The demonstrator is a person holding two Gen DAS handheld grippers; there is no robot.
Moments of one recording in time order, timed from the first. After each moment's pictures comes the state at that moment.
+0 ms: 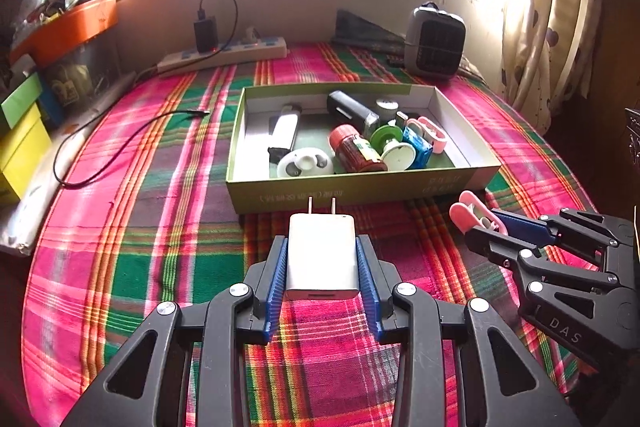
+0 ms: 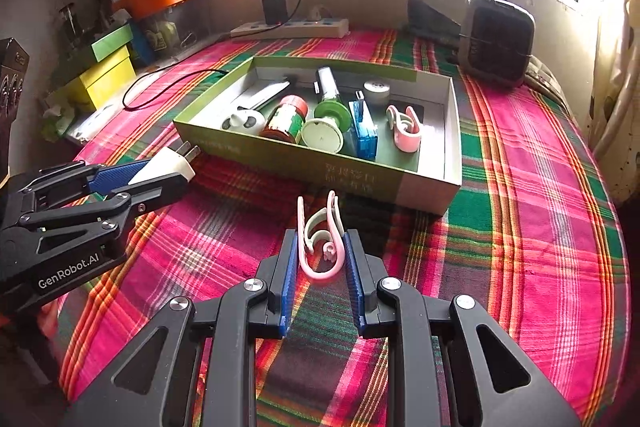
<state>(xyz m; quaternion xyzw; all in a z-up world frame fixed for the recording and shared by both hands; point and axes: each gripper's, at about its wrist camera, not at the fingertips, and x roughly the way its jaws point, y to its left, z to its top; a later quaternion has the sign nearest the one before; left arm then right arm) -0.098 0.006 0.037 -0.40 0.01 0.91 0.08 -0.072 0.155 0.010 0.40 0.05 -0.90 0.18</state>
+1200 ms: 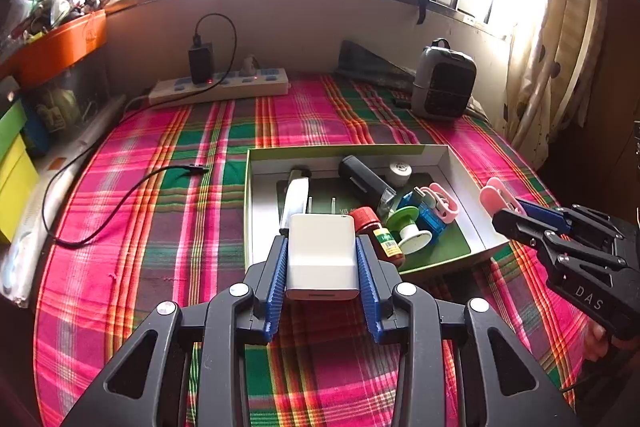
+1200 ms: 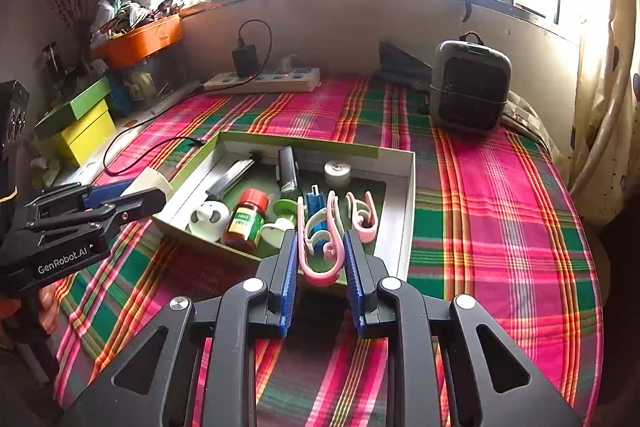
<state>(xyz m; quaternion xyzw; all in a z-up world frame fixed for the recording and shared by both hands) -0.156 -0.010 0.068 -0.38 -0.01 0.92 0.09 -0.123 0.171 0.053 0.36 0.03 -0.92 0.15</state>
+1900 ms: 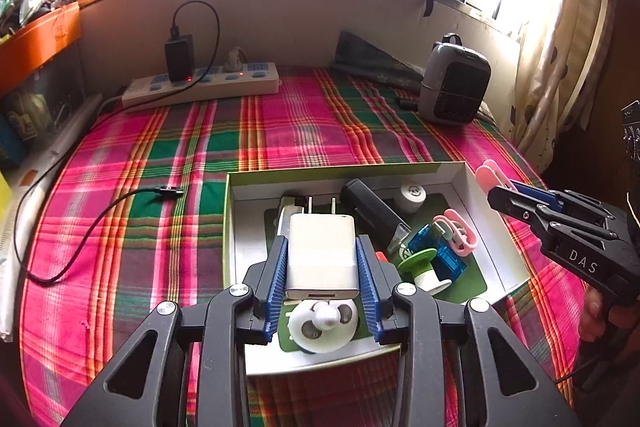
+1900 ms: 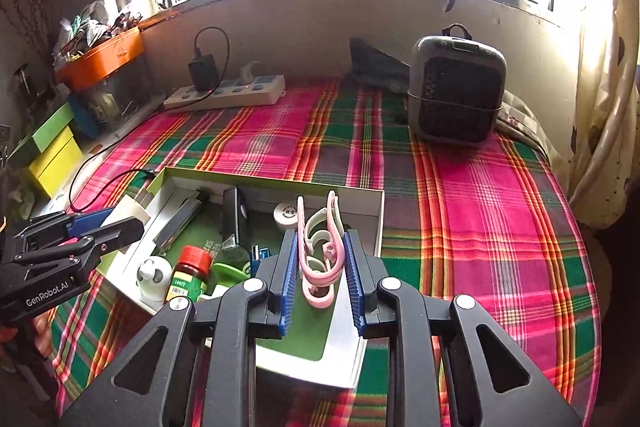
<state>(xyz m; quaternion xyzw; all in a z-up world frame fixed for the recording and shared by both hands) -0.215 -0.002 0.055 -0.40 -0.02 0.91 0.11 -0.193 0.190 0.046 0.38 0.01 -0.91 0.13</state>
